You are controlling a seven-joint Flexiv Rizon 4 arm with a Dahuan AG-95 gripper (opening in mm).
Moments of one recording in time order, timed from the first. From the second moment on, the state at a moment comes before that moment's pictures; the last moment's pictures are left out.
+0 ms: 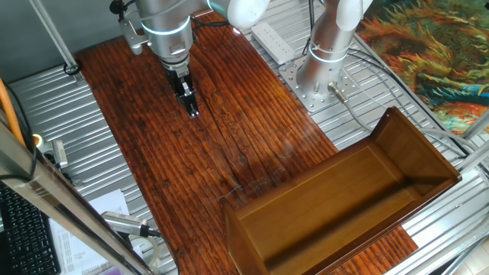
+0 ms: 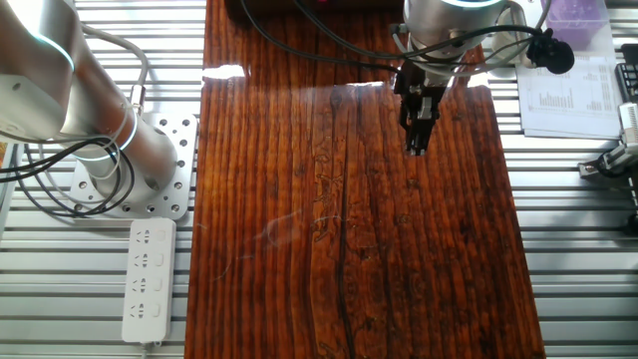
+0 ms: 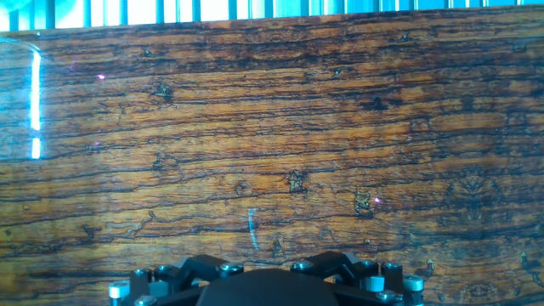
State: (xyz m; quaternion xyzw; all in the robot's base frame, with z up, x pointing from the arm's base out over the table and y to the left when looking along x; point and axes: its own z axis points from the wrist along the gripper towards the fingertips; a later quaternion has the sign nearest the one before) arm 0.500 0.000 0.170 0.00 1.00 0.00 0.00
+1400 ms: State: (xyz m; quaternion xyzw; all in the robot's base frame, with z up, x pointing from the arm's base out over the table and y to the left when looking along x) arm 0.503 0.012 0.164 -0.16 0.98 -0.01 -0.06
